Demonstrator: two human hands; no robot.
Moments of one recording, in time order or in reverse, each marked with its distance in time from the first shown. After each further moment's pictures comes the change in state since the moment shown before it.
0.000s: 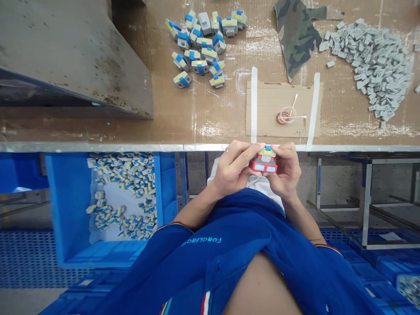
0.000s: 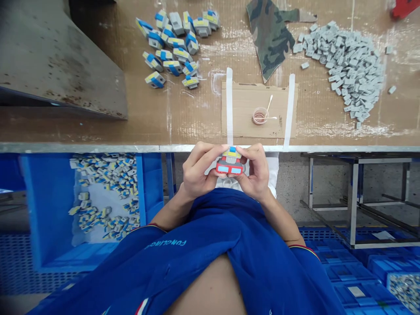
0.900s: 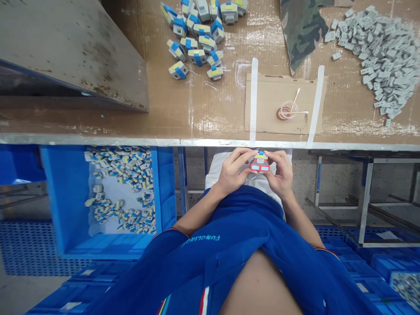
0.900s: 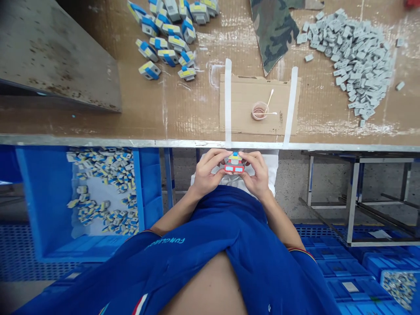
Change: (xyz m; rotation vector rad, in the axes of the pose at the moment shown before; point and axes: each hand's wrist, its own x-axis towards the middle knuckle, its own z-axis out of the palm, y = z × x) left_hand -0.057 -0.016 0.032 -0.100 -0.096 -0.285; right_hand -0.039 0.025 -0.018 -0.187 -0.098 0.098
